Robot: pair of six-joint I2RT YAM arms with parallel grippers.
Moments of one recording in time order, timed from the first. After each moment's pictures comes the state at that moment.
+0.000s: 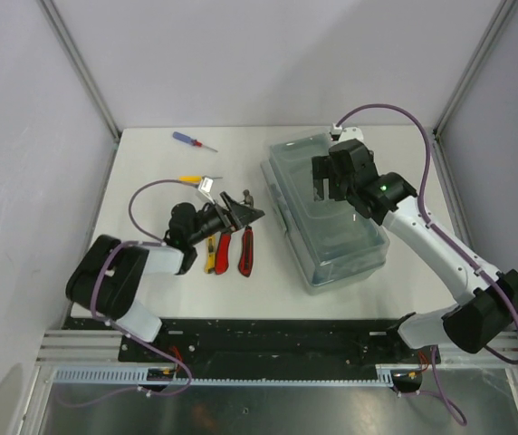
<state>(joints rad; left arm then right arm) -0.36 1.53 0.47 0.96 0.57 -1.00 0.60 1.38 1.40 -0.71 0.38 0.29</state>
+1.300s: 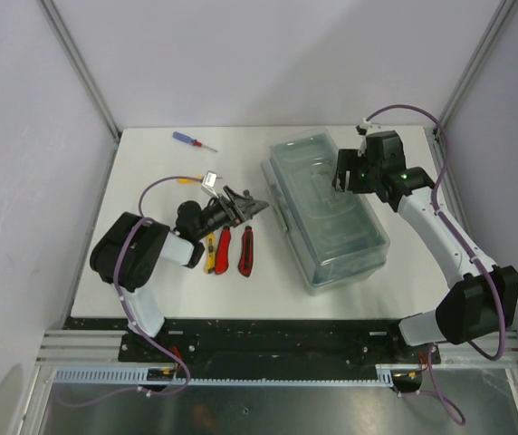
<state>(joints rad) -0.37 1.80 0.55 1.30 0.58 -1.10 0.30 1.42 1.32 -0.60 0.02 0.22</state>
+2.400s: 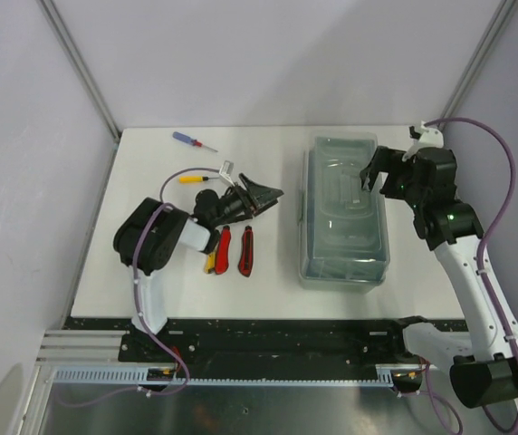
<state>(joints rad) -0.43 1.98 0.75 1.32 0.57 -1.23 0.18 1.03 1.19 -0.55 0.04 0.30</state>
